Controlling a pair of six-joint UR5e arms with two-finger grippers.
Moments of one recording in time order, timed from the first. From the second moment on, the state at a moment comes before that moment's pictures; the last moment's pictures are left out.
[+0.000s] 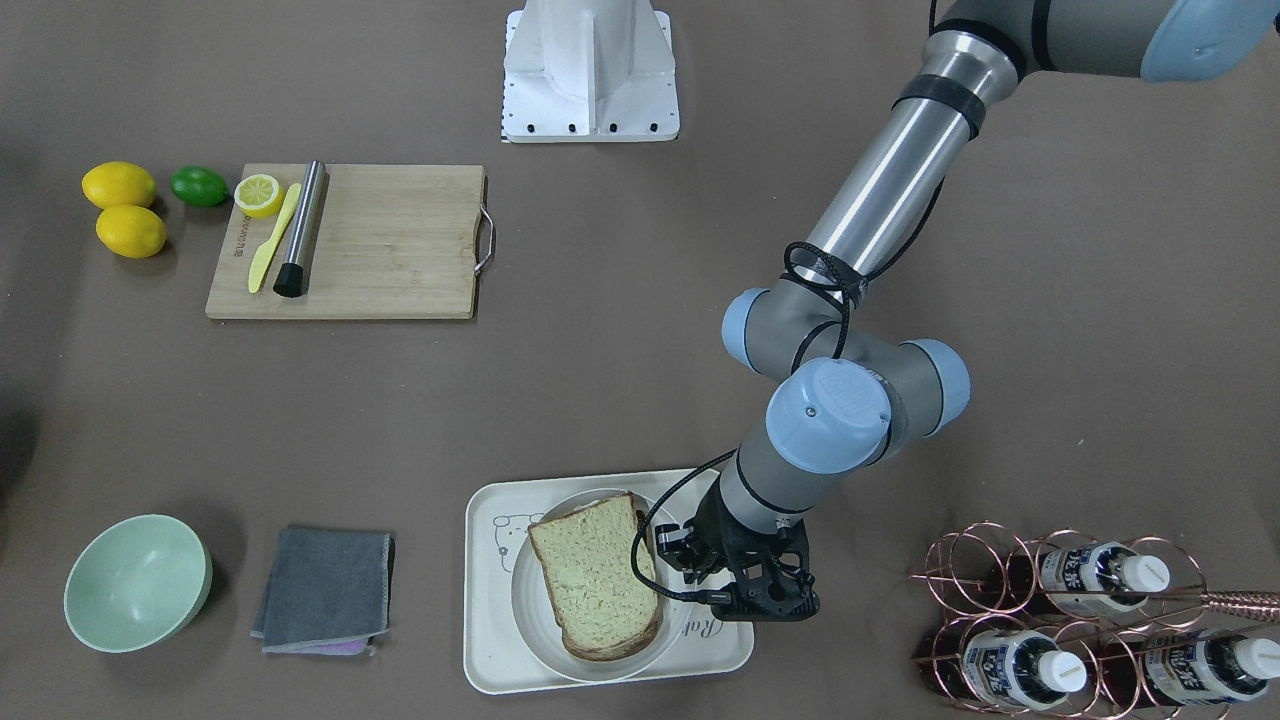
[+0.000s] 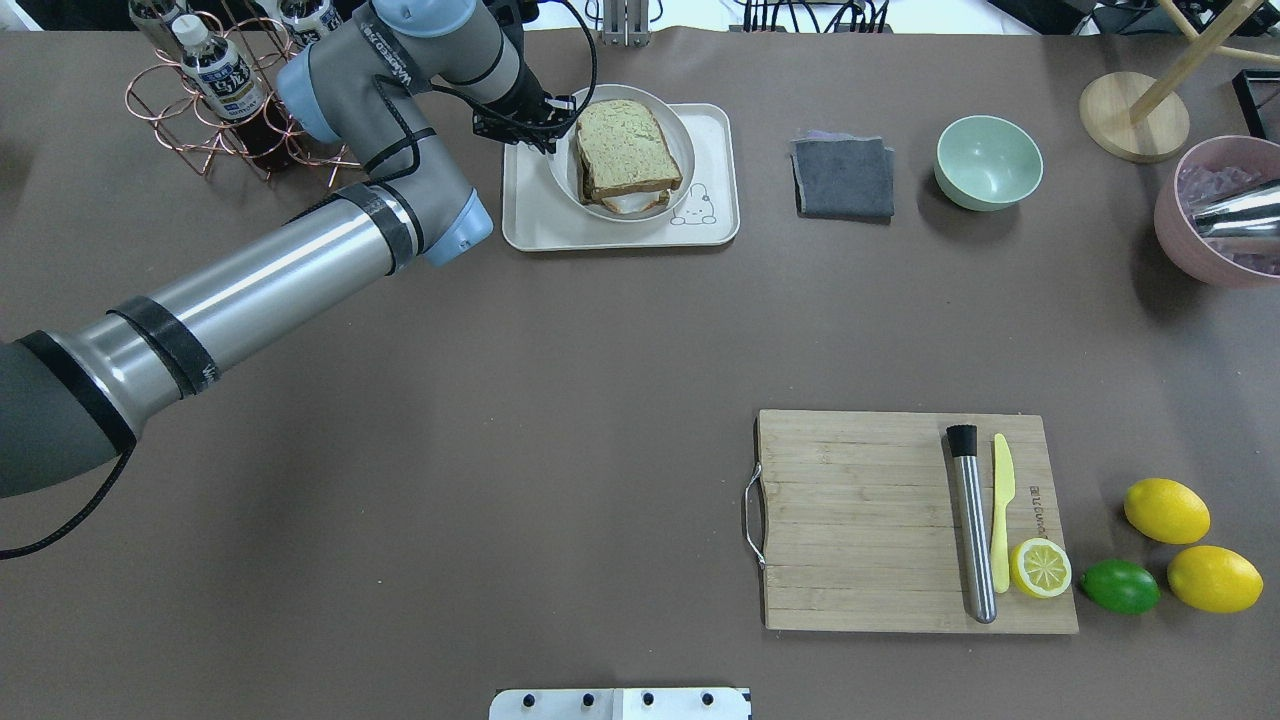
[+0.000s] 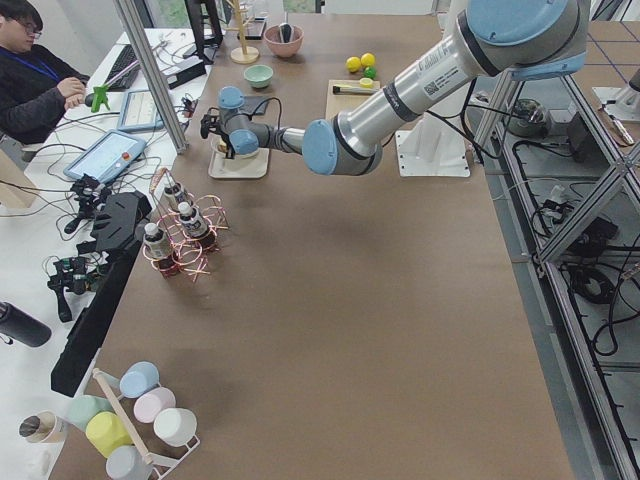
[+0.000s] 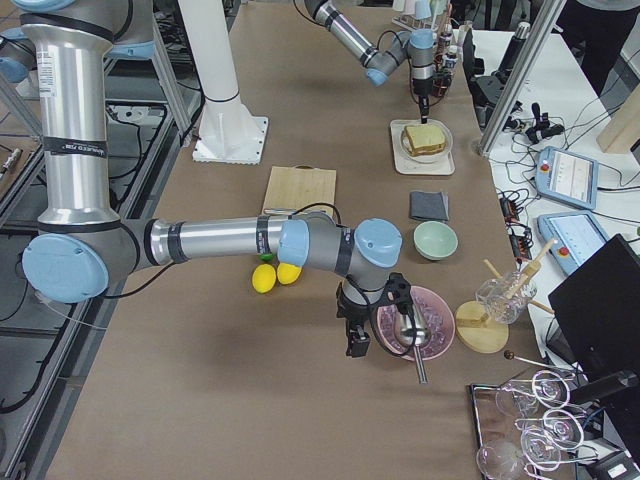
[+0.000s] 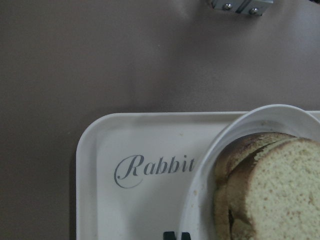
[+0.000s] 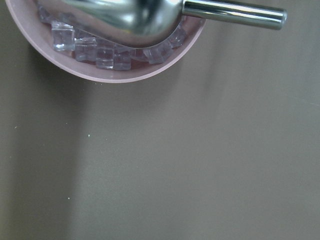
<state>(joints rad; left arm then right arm) -0.84 -2.69 -0.62 -2.39 -2.04 -1.10 1.56 -1.59 1.69 -1.79 2.18 -0.31</state>
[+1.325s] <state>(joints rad) -0.84 -2.01 -1.76 -2.03 -2.13 -1.14 1.56 -1.59 1.67 -1.78 2.18 -0.31</state>
